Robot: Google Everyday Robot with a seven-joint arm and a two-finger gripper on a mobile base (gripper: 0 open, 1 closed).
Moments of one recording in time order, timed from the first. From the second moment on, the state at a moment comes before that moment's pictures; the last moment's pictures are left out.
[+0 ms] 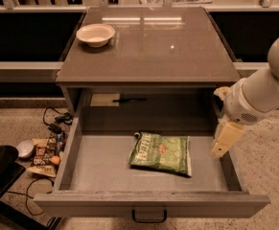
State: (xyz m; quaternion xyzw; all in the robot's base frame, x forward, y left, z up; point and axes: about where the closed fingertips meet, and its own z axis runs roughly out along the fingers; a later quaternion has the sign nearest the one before) arm 0.483 -0.209 0.802 -0.60 0.77 0.03 0.20
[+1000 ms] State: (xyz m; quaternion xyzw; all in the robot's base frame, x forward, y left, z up) arm 0.508 -0.167 0.723 -0.60 0.76 0.06 0.23
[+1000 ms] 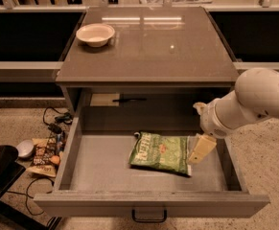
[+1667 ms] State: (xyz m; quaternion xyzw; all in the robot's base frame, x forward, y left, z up) arm 0.515 -0.131 0.653 -0.60 0.76 0.12 0.22
